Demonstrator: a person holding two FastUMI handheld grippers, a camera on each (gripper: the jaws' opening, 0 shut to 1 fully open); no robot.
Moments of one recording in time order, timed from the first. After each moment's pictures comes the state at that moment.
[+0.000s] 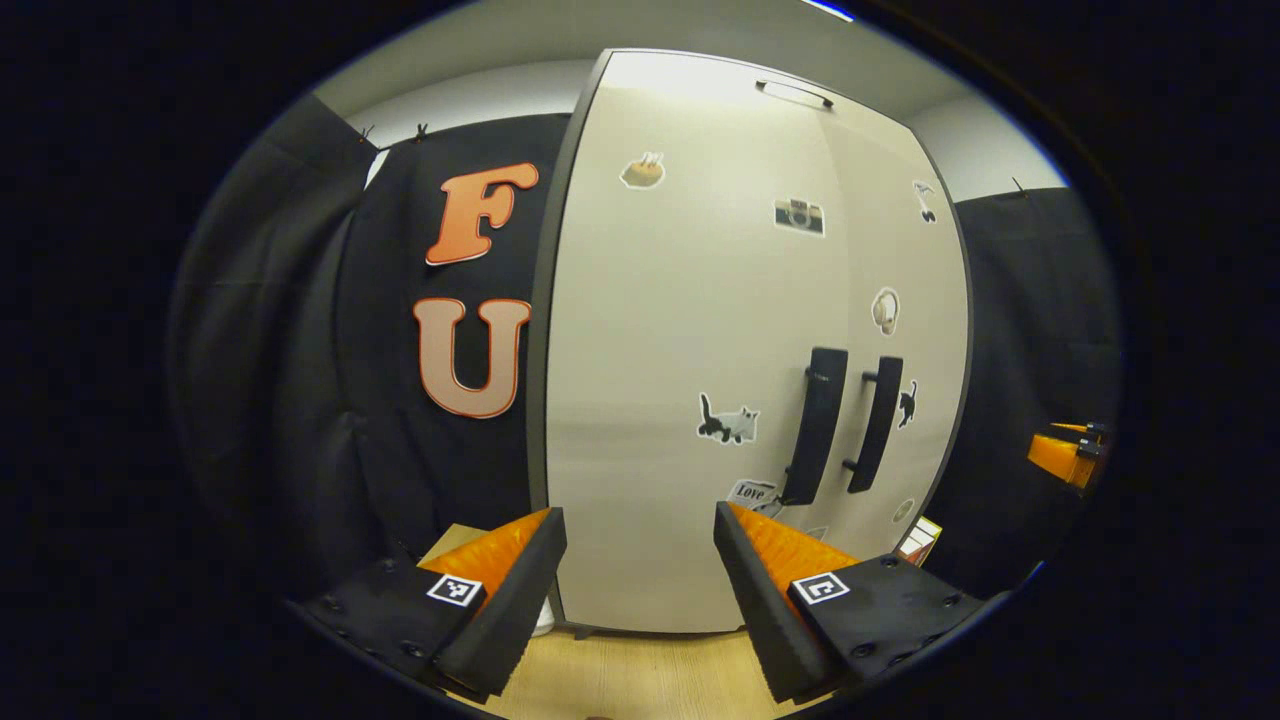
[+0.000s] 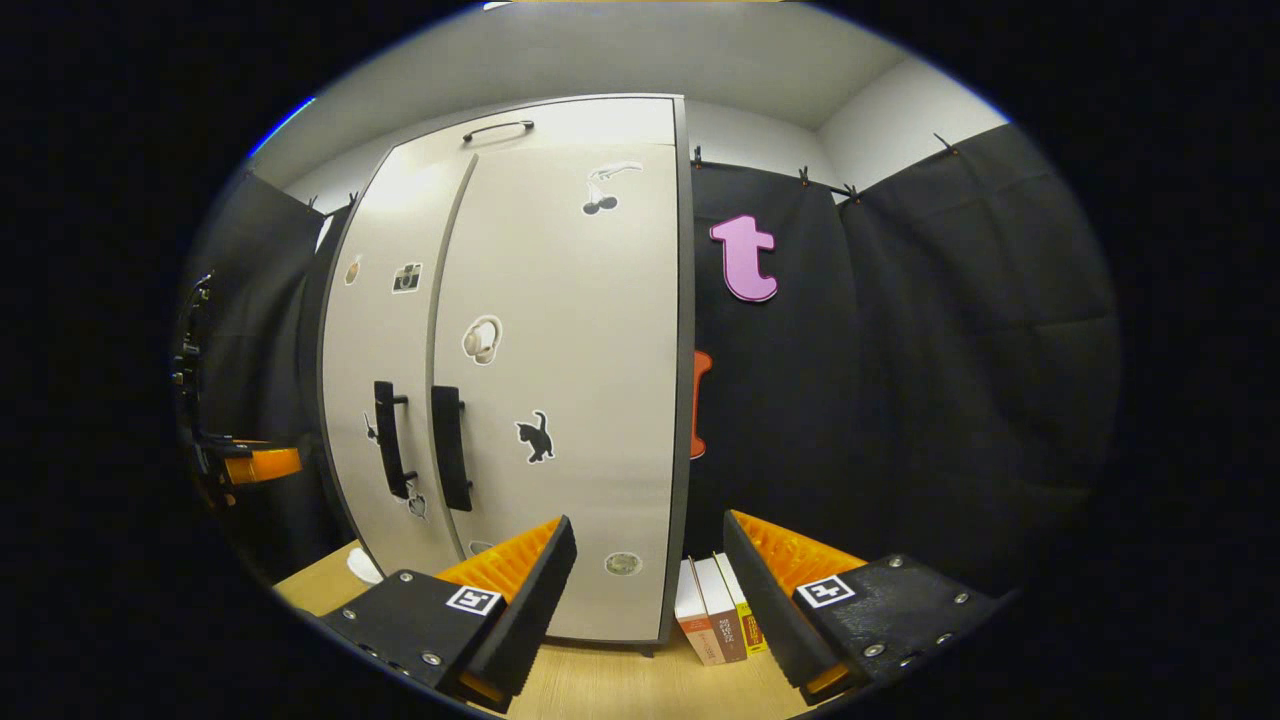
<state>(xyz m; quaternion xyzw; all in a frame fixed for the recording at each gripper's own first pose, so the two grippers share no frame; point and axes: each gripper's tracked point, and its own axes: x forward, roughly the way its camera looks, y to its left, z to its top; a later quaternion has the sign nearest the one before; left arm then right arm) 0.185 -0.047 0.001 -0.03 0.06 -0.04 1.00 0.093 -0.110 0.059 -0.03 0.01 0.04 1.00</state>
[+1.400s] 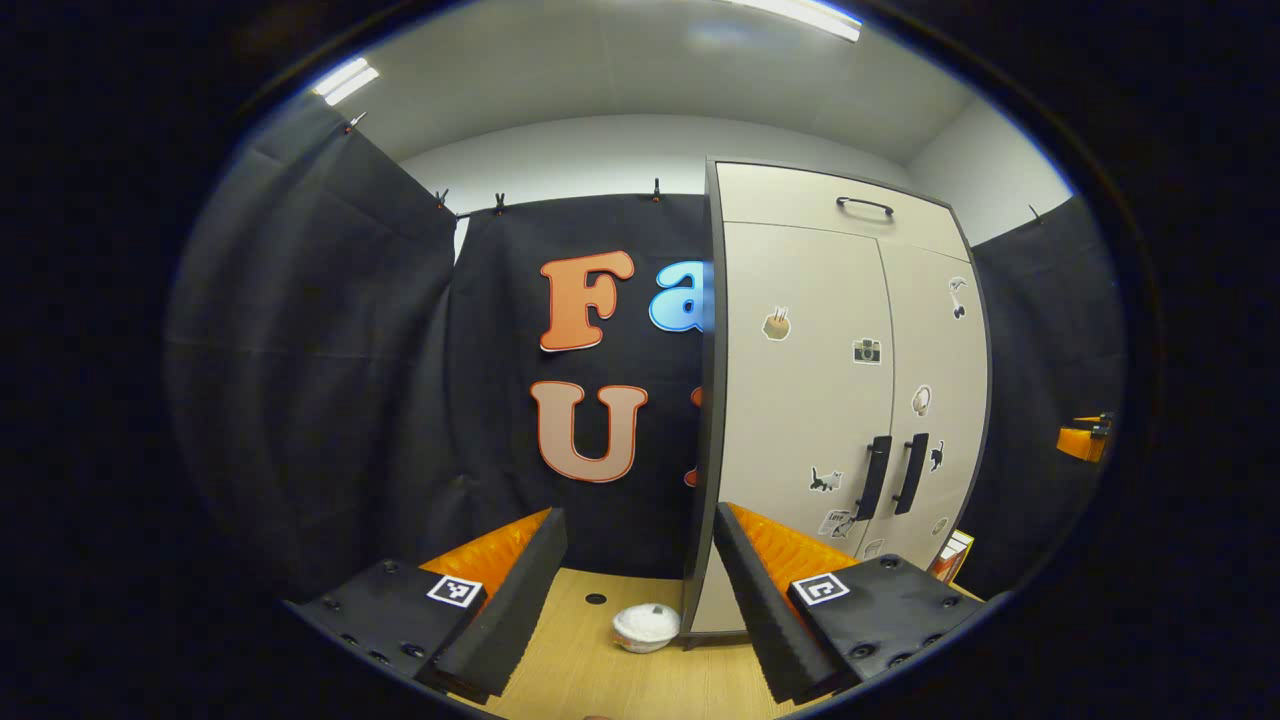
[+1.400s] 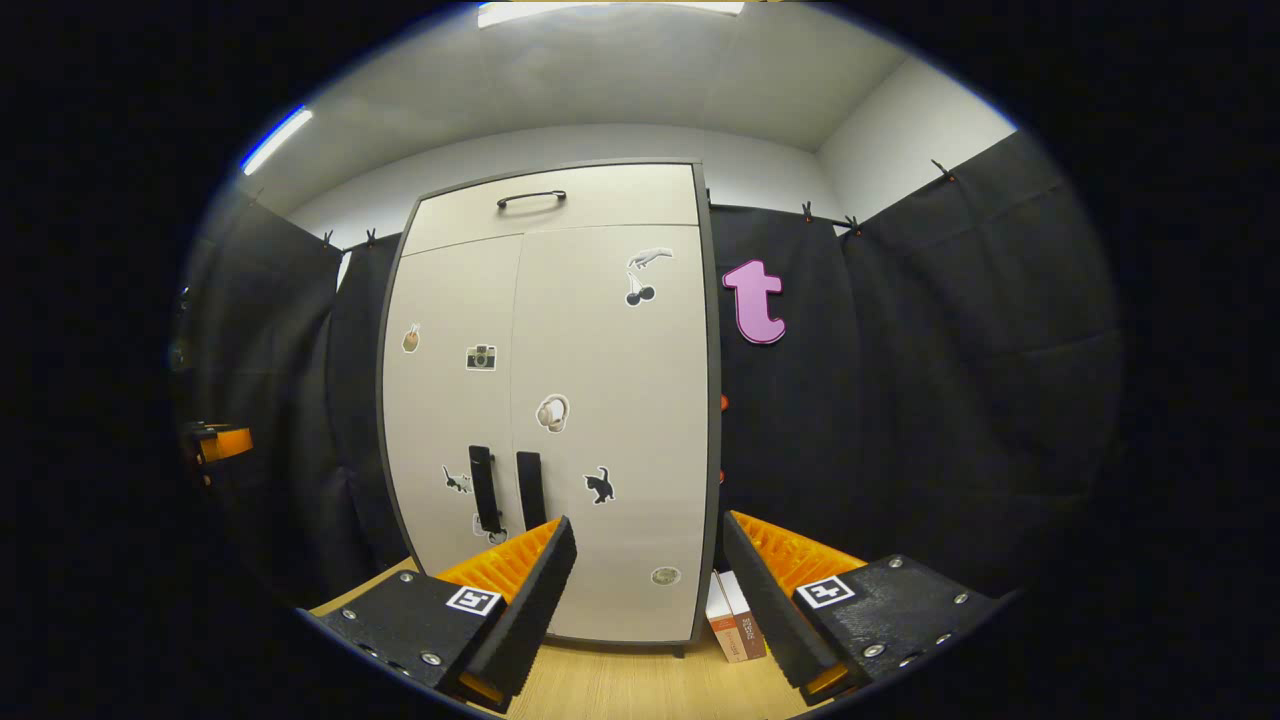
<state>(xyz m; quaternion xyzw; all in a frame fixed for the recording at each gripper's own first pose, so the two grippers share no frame) 0.064 0.114 0.090 0.00 -0.02 0.04 1.00 -0.005 -0.074 0.128 -0.01 -0.02 0.06 1.00</state>
